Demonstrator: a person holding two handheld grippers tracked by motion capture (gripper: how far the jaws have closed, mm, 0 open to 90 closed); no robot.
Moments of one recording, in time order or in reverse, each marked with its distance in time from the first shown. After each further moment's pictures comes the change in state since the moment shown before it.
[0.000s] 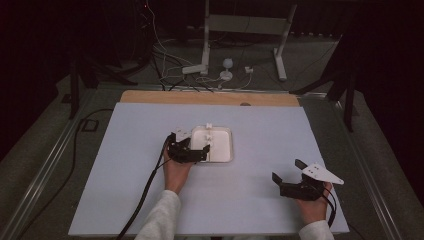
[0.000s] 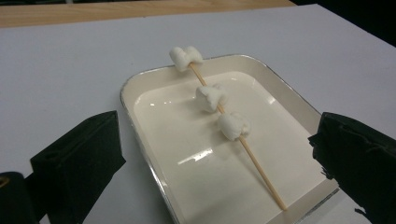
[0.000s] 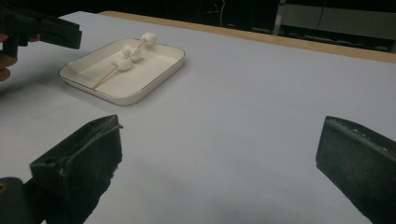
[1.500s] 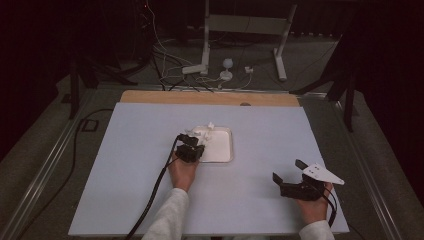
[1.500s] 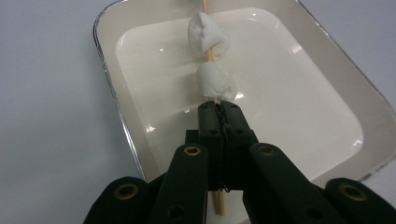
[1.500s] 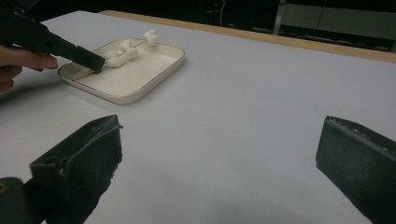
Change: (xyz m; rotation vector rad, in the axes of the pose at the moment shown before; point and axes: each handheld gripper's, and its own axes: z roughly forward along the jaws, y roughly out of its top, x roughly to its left) left arm -0.011 0.003 0.020 0.236 0.050 -0.059; right arm -0.001 -0.001 -0.001 0.001 -0.001 0.001
